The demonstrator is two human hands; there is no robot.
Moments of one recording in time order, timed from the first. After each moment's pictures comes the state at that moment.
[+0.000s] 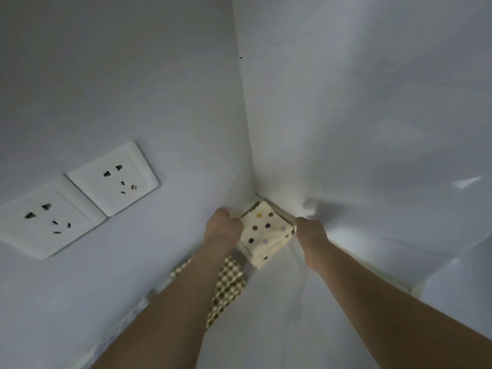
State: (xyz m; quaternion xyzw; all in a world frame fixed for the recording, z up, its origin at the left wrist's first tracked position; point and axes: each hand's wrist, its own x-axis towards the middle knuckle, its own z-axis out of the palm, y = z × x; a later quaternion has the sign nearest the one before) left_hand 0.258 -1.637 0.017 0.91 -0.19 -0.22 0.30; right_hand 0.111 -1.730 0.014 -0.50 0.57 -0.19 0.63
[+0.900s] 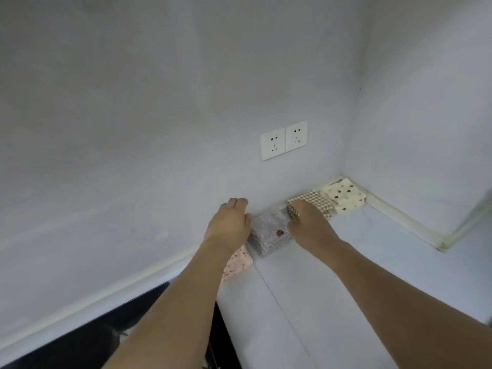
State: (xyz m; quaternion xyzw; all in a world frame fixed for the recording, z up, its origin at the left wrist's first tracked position) left_hand 0.150 -1.218 0.159 0.92 -0.36 0.01 0.16; right_hand 0.029 -1.368 0.166 -0.88 0.26 -0.11 0.37
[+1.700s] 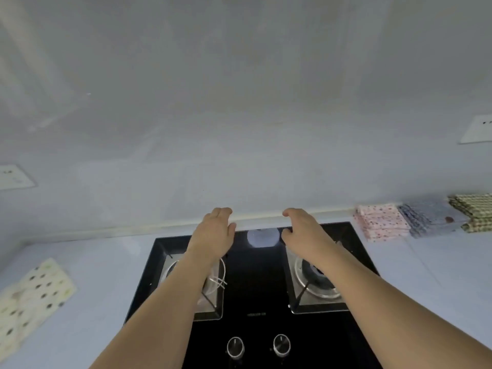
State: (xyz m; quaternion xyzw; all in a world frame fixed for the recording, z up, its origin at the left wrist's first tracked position) left_hand 0.091 -0.699 0.149 0.98 -0.12 0.04 0.15; right_hand 0.040 -0.912 0.178 -0.95 0.00 0.03 0.32
